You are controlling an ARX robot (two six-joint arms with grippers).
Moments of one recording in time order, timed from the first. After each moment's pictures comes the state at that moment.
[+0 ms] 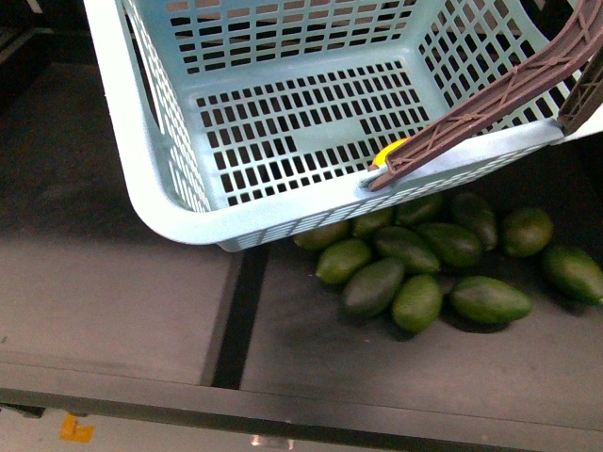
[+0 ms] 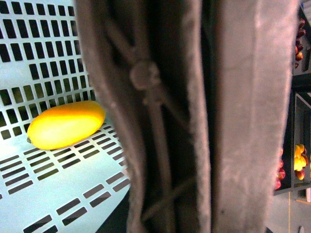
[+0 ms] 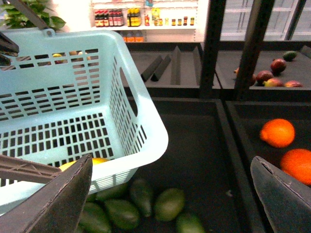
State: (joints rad) left arm -0.67 1.93 1.64 -0.33 0.10 -0.88; right arm 0.00 0.79 0.08 0.71 0.00 0.00
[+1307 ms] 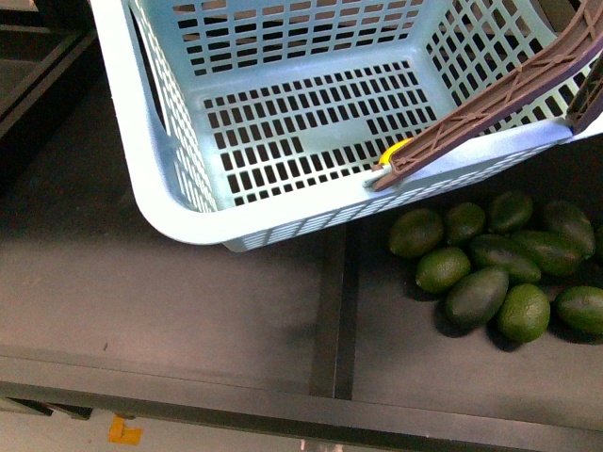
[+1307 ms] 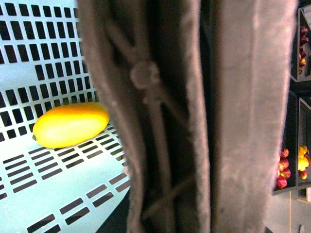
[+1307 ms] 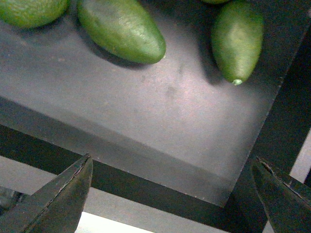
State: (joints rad) left arm -0.67 1.93 1.64 -0.33 0.10 -0.89; right arm -0.58 2.00 0.62 0.28 -0.18 -1.04
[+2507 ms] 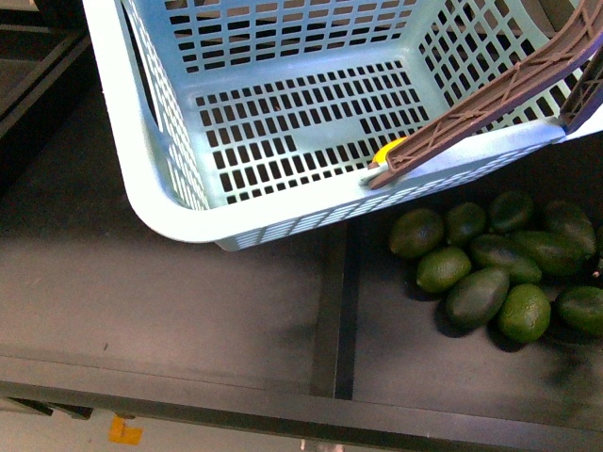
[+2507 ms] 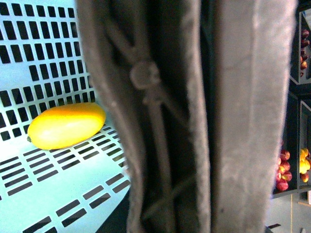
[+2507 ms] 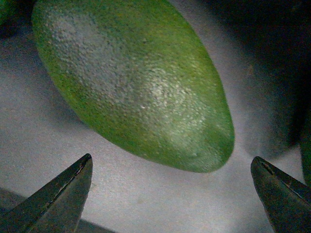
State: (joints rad) left arm -0.67 1.93 1.64 -0.33 0.10 -0.89; right arm -0.37 2.47 1.07 0.19 0.02 -0.97
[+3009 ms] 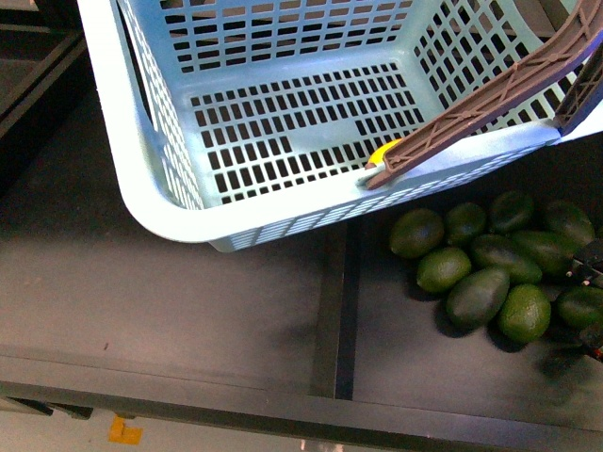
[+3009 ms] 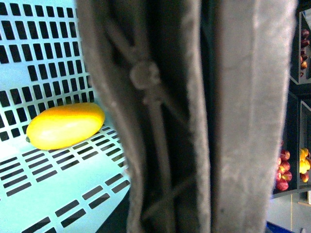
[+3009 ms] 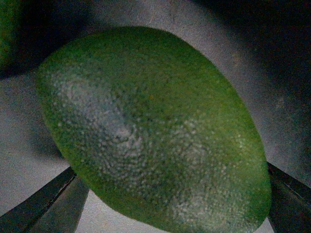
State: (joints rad) left arm -0.67 1.93 1.64 -0.33 0.10 -0.89; right arm -0.32 2.56 1.16 0.15 0.05 -0.91
